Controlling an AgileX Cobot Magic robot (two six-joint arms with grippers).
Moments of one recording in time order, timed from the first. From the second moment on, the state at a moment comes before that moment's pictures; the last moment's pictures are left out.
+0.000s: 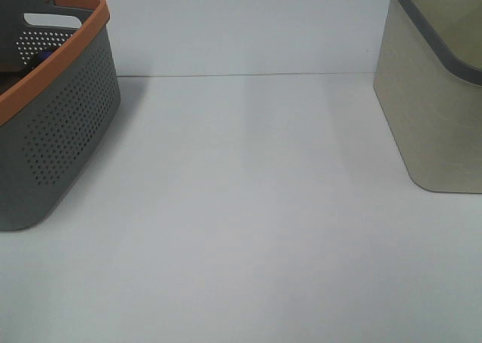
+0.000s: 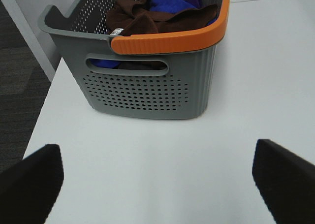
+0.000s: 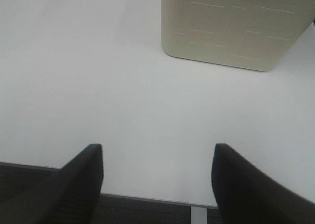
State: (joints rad) left arm 0.04 0.00 -0.51 0.01 1.04 0.07; right arm 0.05 0.00 -0.50 0.06 1.05 -0.09
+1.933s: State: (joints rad) left arm 0.04 1.50 -1.67 0.03 1.22 0.88; right arm 0.05 0.00 -0.50 0.06 1.05 -0.09
